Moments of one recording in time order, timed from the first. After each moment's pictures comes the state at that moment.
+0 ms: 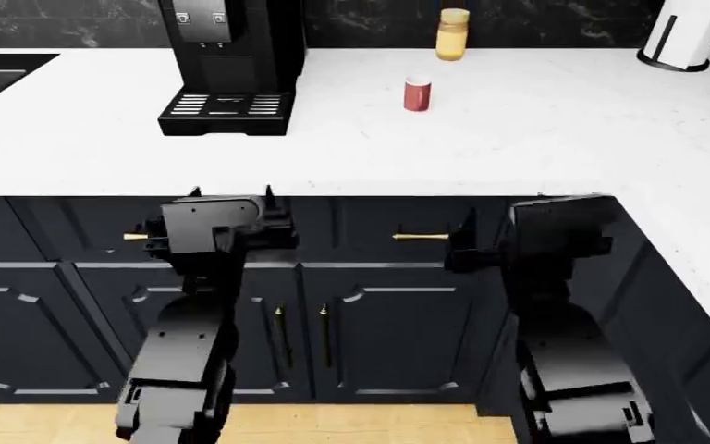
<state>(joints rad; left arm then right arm) -0.63 -0.05 0.10 -0.38 -0.14 -0.08 -0.10 0.56 0.19 -0.13 0.10 0.03 0.40 0.09</state>
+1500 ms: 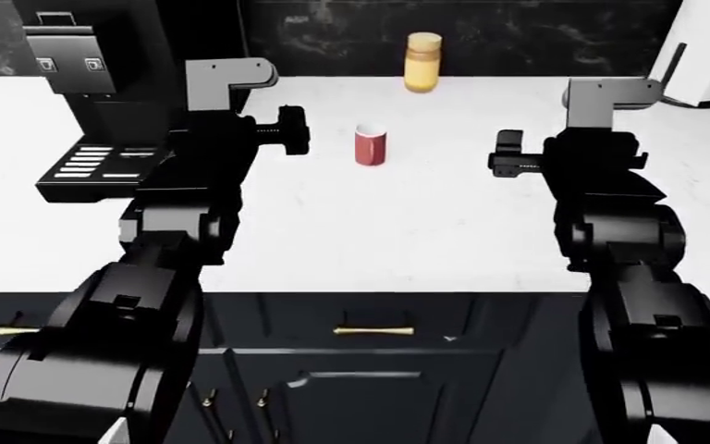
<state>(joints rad) -1.38 0.00 0.17 -1.31 -0.22 -0.12 0.00 1.32 0.20 -0.09 1.17 0.07 0.32 0.01</state>
